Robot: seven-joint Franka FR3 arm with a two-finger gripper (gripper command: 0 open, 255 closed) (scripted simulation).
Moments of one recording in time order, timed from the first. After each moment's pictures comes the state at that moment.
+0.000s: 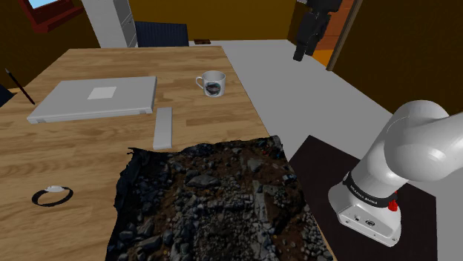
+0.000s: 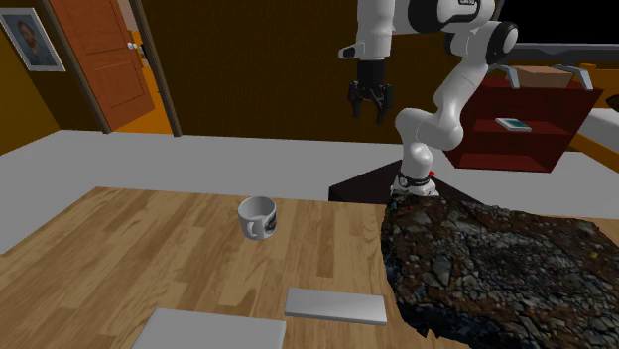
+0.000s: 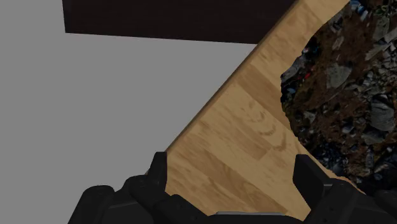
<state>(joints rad) 0.01 -0.78 -0.06 -2.36 0.07 1.61 -0.07</state>
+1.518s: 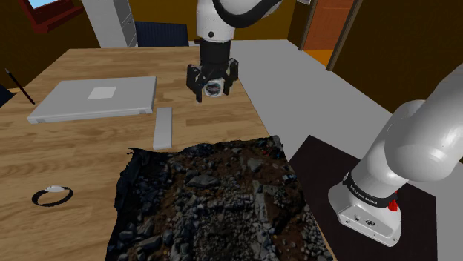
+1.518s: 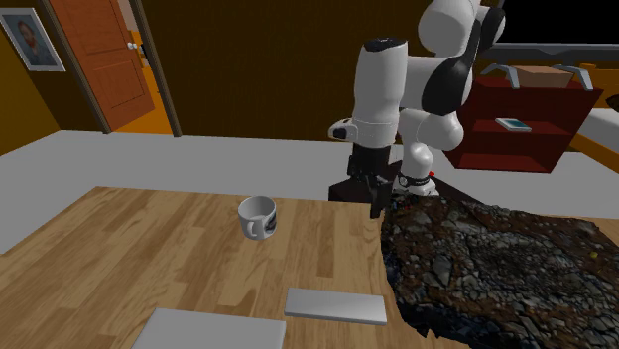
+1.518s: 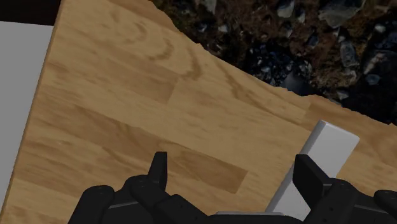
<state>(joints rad) 0.03 -0.15 0.32 -2.13 0.11 2.02 0.55</state>
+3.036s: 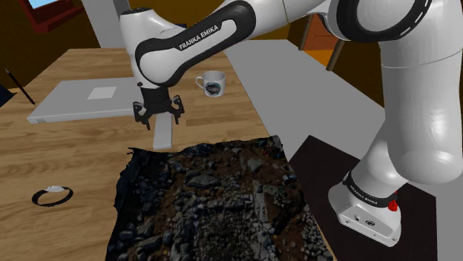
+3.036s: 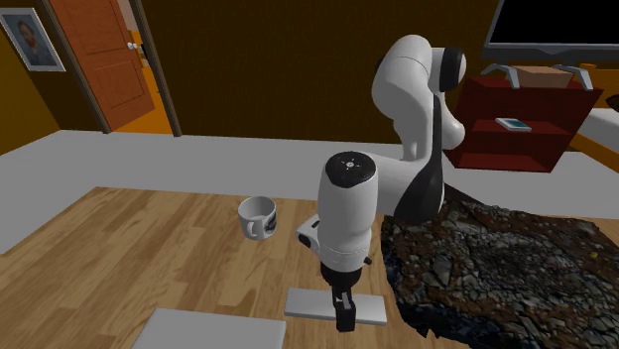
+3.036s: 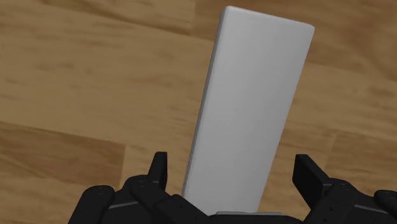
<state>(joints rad) 0.17 0.54 0.32 -1.57 -0.17 2.09 1.00</state>
